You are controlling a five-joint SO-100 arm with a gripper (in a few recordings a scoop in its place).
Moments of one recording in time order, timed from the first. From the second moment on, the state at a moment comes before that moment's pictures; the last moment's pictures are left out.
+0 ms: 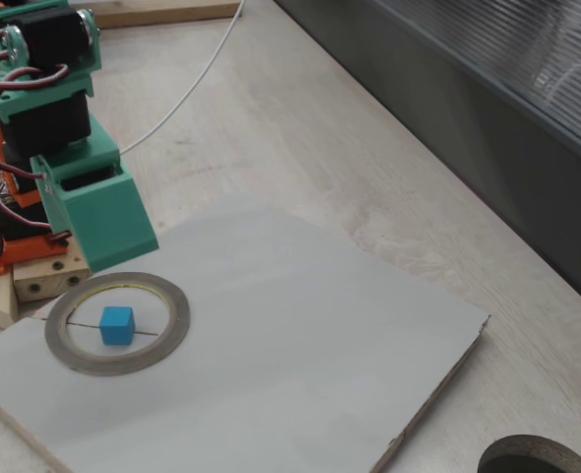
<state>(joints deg) 18.9 106.4 94.2 114.0 102.0</state>
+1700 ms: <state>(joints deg) 18.7 105.9 93.8 114.0 102.0</state>
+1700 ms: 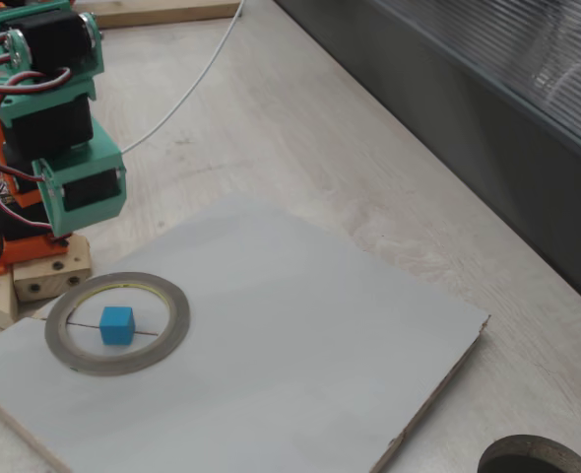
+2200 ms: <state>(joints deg) 18.2 105.9 93.8 114.0 102.0</state>
